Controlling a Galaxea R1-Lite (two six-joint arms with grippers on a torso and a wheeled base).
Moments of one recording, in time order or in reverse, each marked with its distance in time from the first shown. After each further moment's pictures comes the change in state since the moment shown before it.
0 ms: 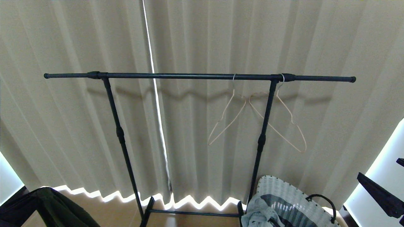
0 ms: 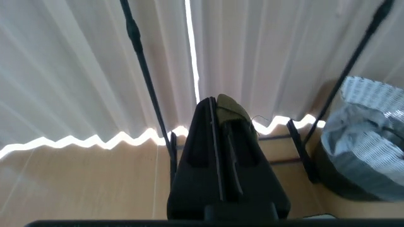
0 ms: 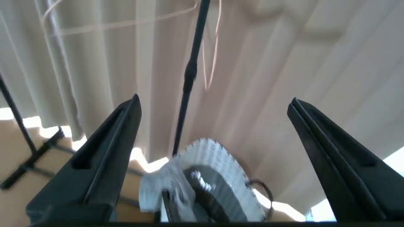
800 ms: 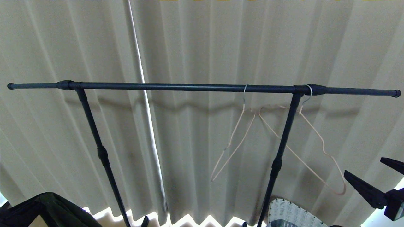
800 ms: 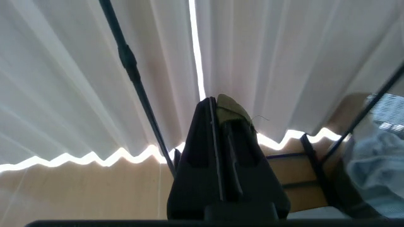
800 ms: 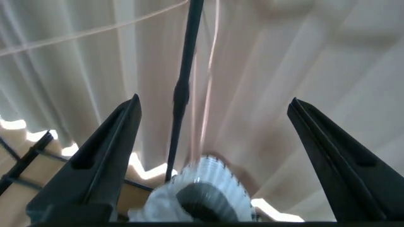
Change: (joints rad) left arm -0.001 -0.001 0.029 -0.002 -0.001 0.016; right arm -0.004 0.149 -0.044 0.001 0.003 0.005
